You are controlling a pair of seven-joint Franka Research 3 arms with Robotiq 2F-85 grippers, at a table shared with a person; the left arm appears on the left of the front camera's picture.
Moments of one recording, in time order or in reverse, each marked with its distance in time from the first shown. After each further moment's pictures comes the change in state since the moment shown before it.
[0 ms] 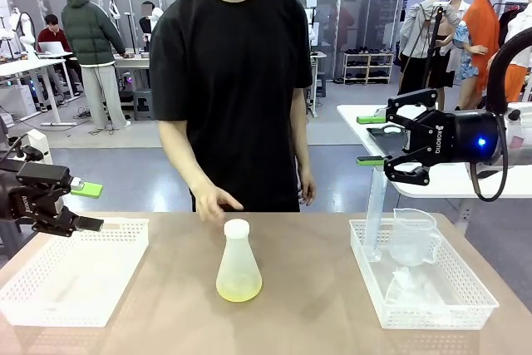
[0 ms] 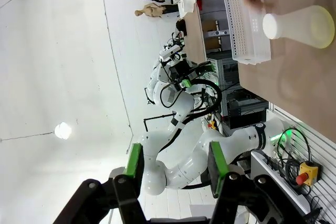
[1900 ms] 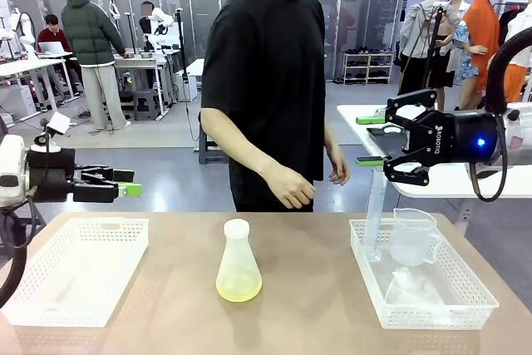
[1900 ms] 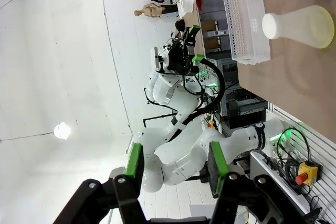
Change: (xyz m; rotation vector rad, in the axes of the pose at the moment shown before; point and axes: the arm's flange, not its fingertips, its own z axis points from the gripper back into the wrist) left arm 0.047 0.015 -0.043 0.238 -0.217 -0.982; right arm 0.000 0.000 -0.001 -0.003 0.000 0.000
